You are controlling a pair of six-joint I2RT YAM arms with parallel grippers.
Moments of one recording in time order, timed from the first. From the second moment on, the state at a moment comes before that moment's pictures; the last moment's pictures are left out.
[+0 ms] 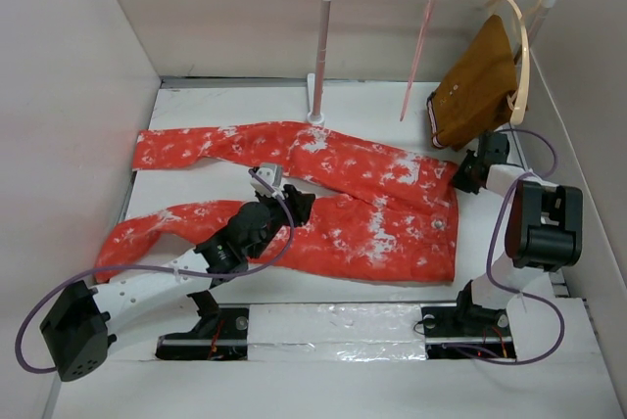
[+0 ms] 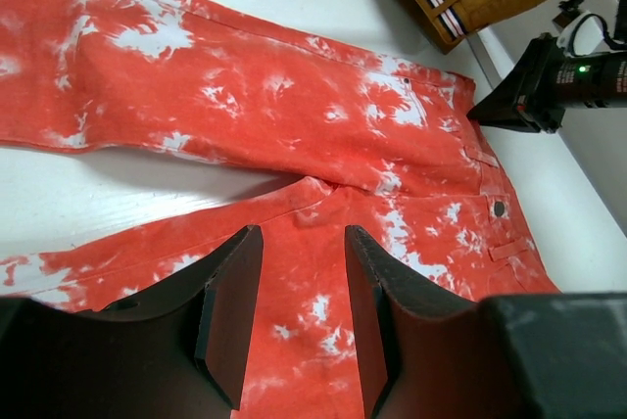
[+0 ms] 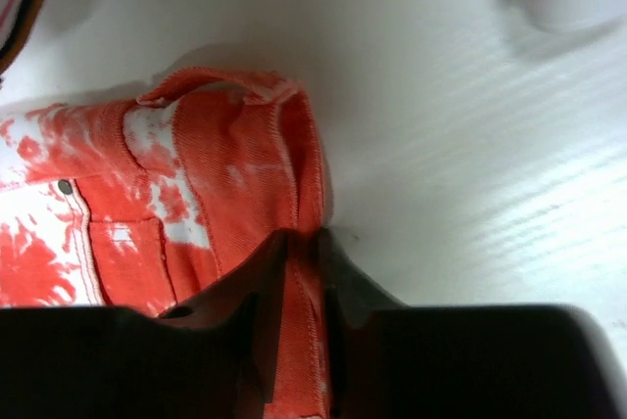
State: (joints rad) left arm -0.92 0.91 0.44 0.30 -0.39 -0.50; right arm -0.20 1.65 0.87 -0.15 -0.08 0.45
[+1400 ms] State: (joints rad) left arm -0.40 0.78 0.35 -0.06 -0.58 -0.91; right arm 0.40 0.97 0.45 -0.02 -0.10 0.51
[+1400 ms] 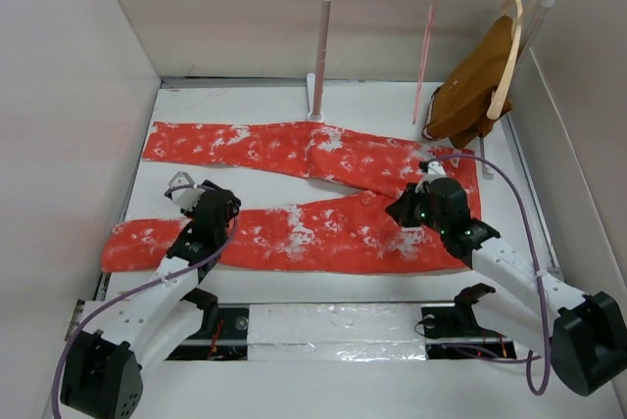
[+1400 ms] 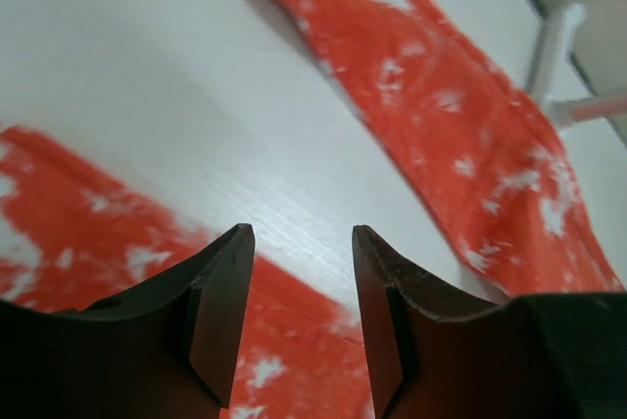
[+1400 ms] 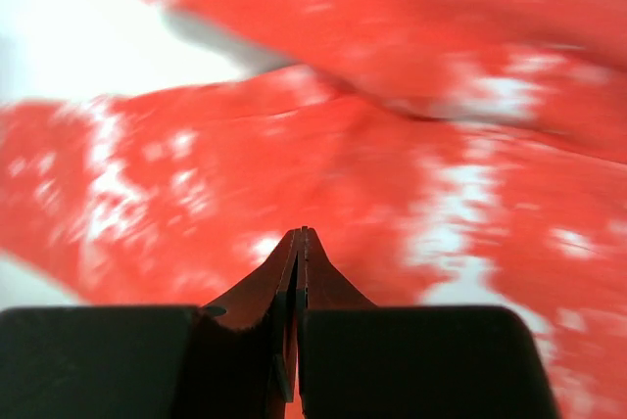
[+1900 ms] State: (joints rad) left arm 0.09 1.15 0.41 -0.12 -0.39 -1.05; right arm 0.69 0.97 0.45 0.05 -0.10 0.46
